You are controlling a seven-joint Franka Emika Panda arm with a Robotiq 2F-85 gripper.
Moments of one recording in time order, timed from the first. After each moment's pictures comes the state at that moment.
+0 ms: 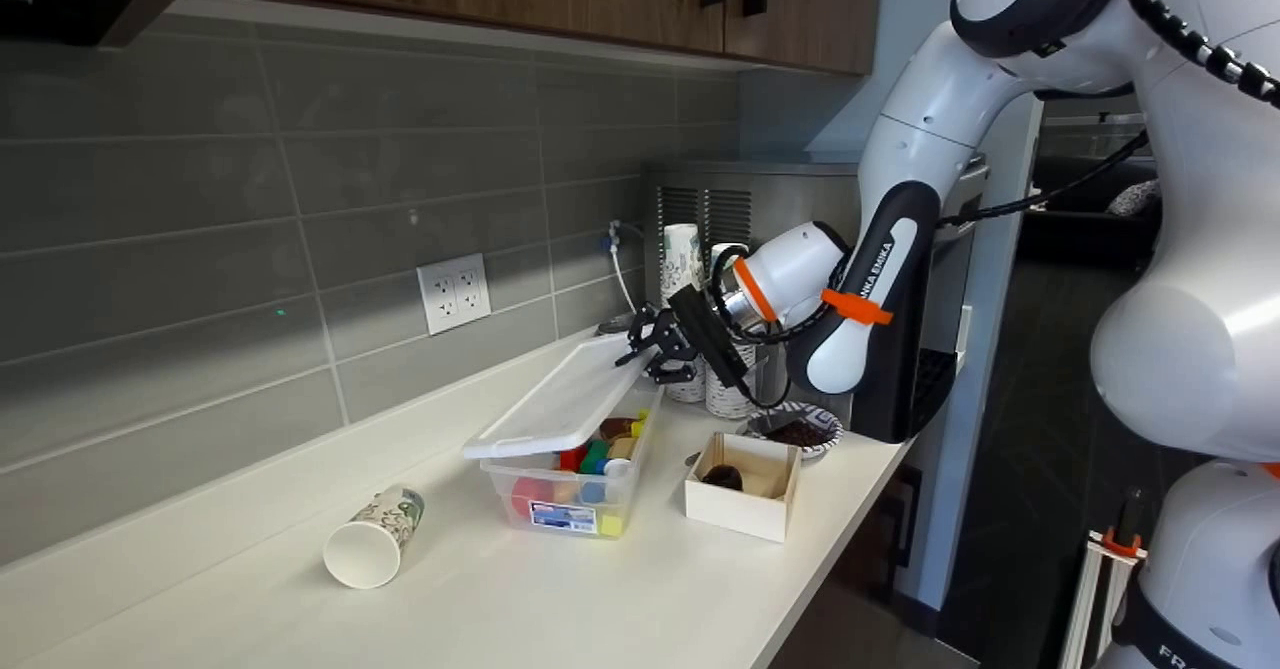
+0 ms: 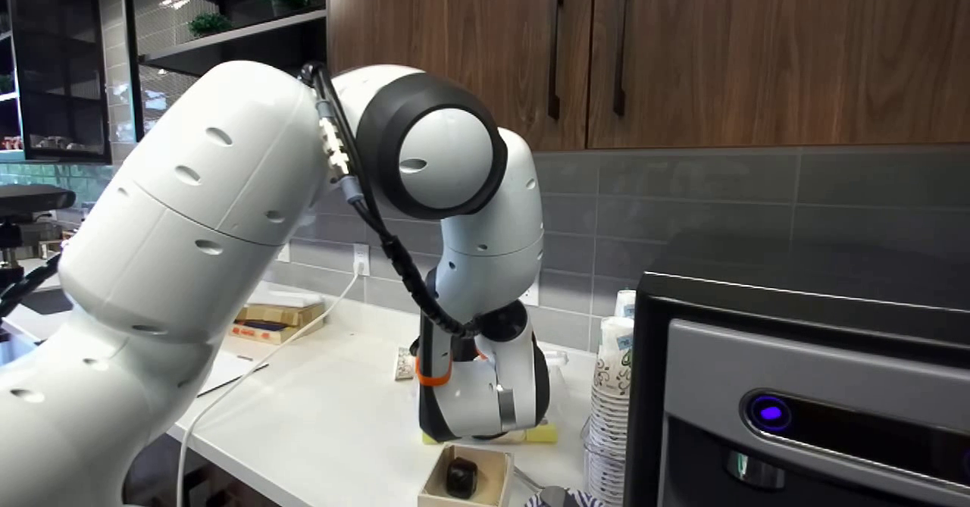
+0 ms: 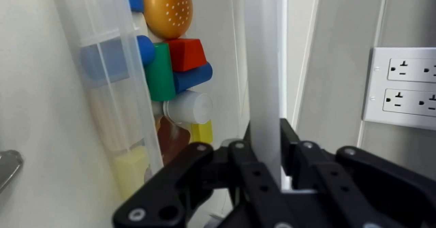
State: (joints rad) arm -0.85 0.58 0.49 -2.31 -1.11 3.74 1.78
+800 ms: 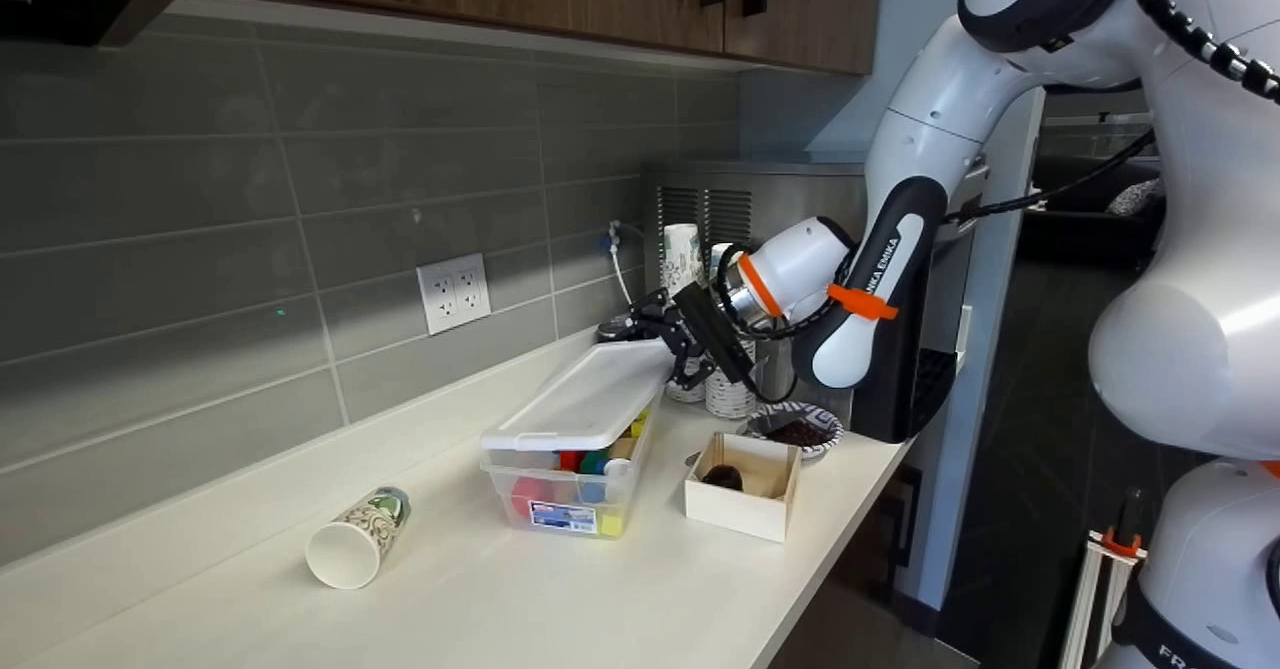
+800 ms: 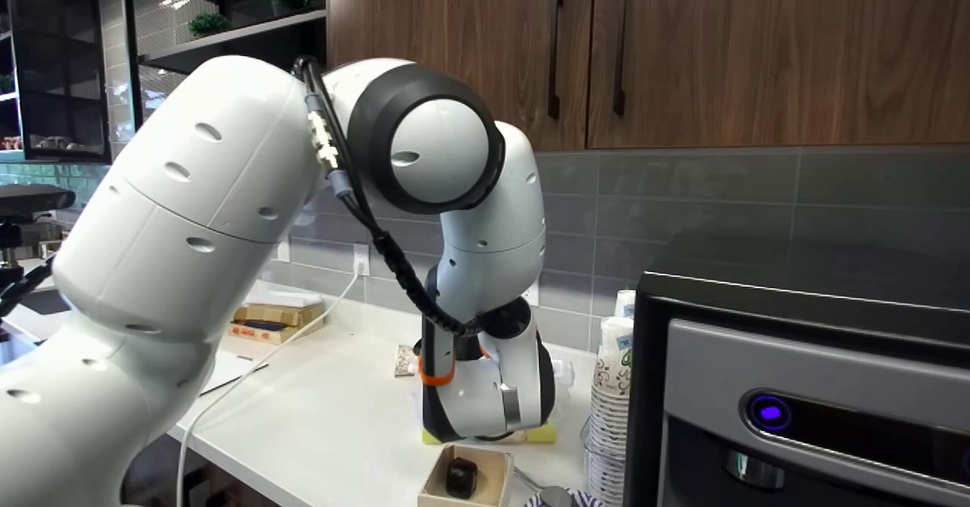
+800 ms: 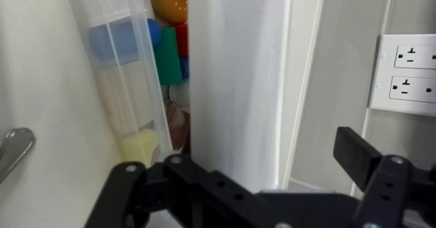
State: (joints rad) arm -0.88 0.56 0.50 -2.32 -1.12 3.71 1.79
